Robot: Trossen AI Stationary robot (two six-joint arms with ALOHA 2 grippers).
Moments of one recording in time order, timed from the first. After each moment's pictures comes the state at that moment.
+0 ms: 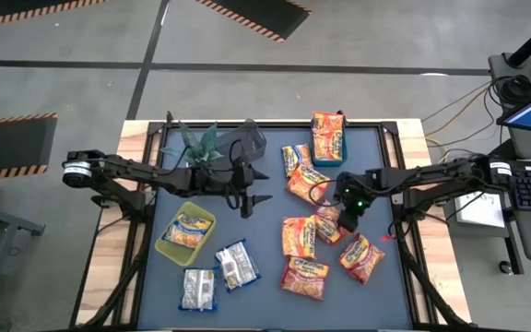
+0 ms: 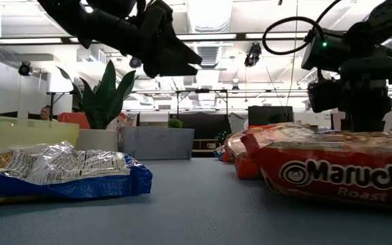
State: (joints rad) left arm 0.05 1.45 0.77 0.35 -0.07 -0.02; right arm -0.16 1.18 0.47 -0.47 -0.44 0.49
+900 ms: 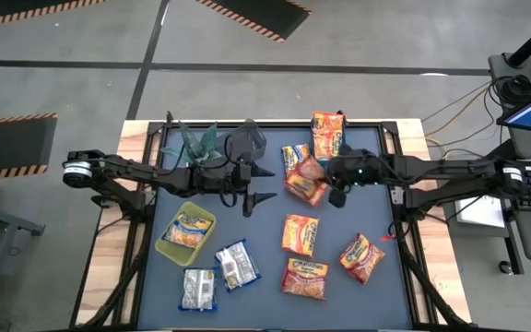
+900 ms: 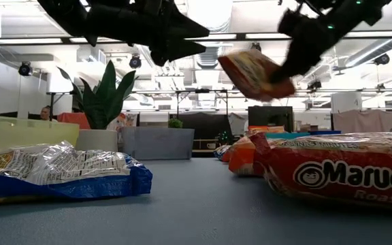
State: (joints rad) left arm 0.05 1.45 0.77 0.54 -0.01 -0.02; right arm -0.16 1.03 0.71 -0.34 0.10 0.01
